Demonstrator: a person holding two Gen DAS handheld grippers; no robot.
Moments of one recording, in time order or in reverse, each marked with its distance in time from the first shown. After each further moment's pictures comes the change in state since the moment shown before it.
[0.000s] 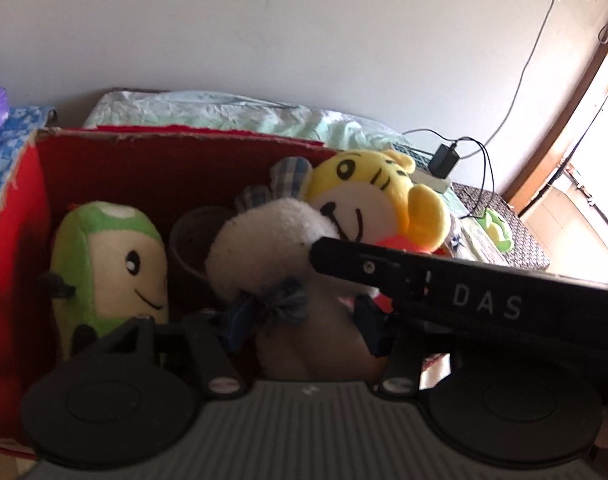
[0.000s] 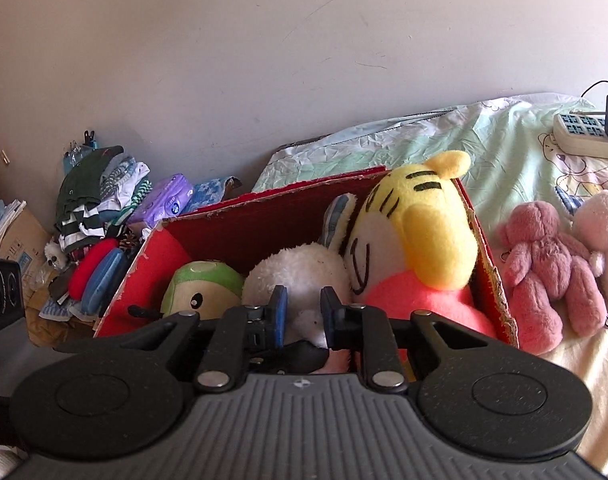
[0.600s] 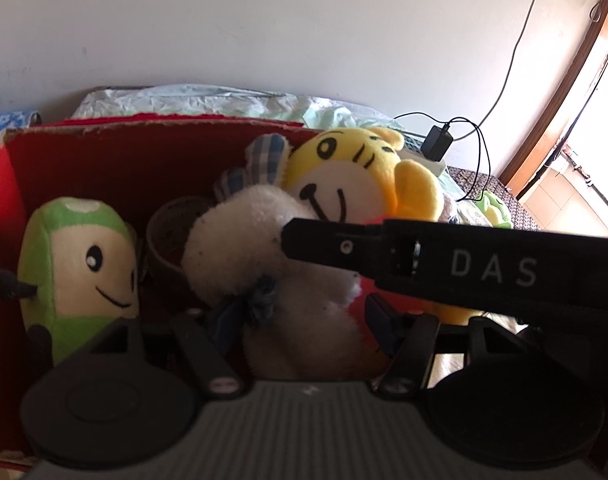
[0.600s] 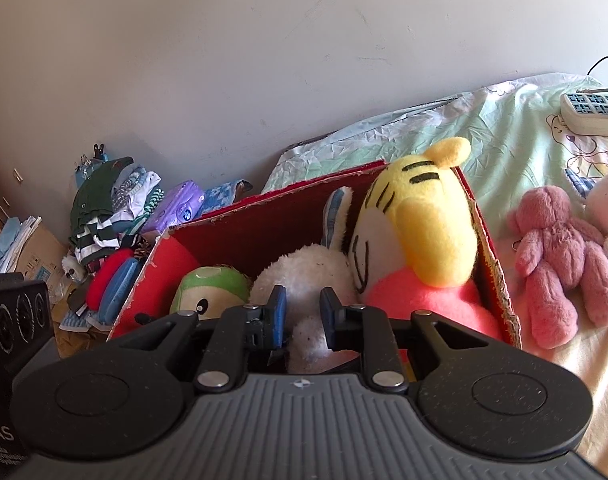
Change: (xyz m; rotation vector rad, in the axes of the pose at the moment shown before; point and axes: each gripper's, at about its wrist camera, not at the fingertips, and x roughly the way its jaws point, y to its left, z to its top) left arm 0.015 -0.009 -0.008 0.041 0.015 0.002; right arm 0.003 -0.009 0.000 0.058 0.009 0.057
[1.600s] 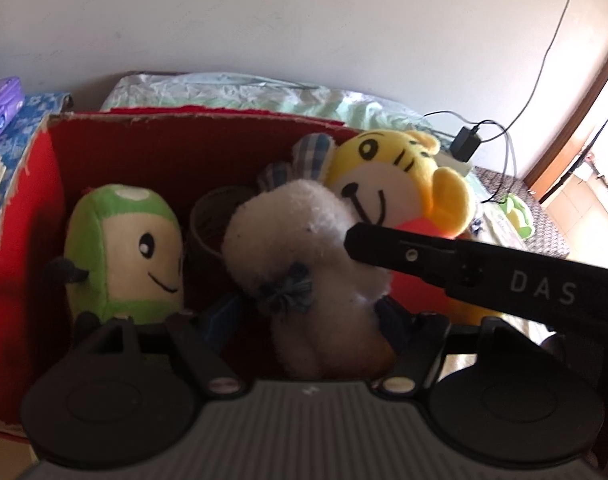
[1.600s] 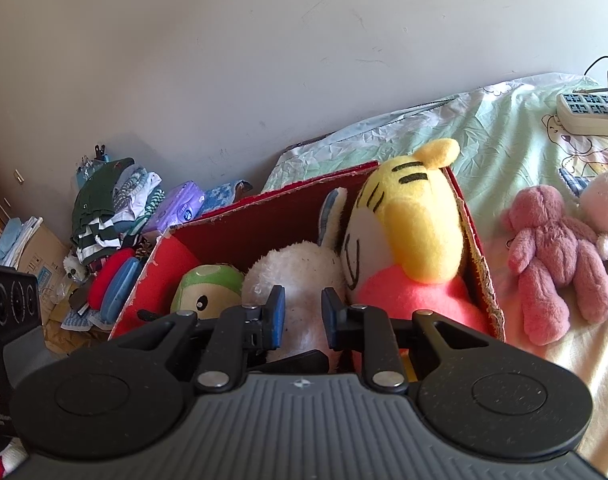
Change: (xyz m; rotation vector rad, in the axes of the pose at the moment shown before) left arm -0.011 0.012 0.004 -0.054 0.048 0.091; right arm -0.004 -0.003 0.000 -0.005 0.001 -0.001
